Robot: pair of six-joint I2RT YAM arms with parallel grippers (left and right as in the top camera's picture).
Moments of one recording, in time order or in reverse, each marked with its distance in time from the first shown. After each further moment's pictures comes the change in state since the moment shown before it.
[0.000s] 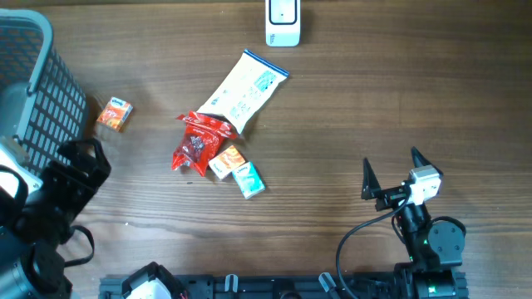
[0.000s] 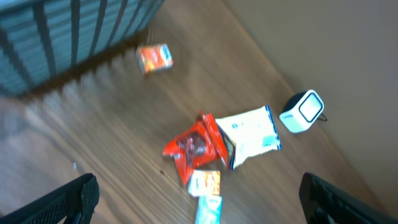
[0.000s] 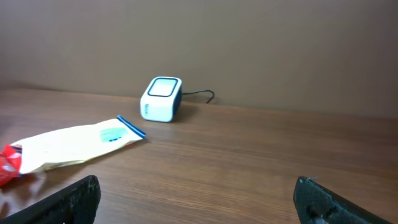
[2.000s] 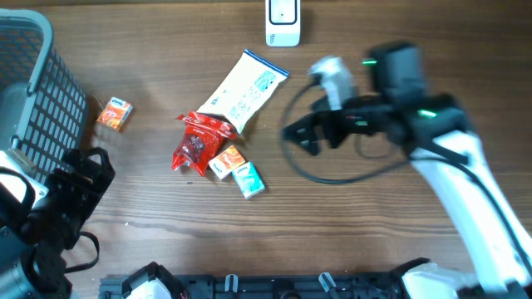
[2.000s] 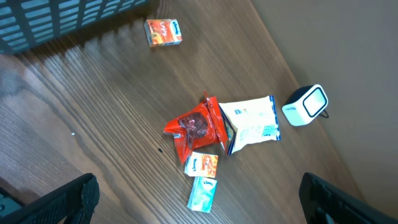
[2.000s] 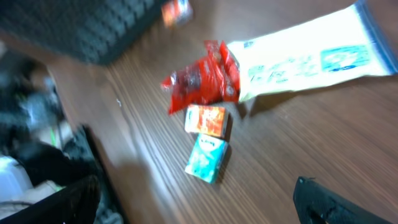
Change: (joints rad) left arm 0.000 0.001 0.000 -0.077 0.000 -0.066; right arm 0.362 1.442 1.368 -0.879 -0.459 -0.127
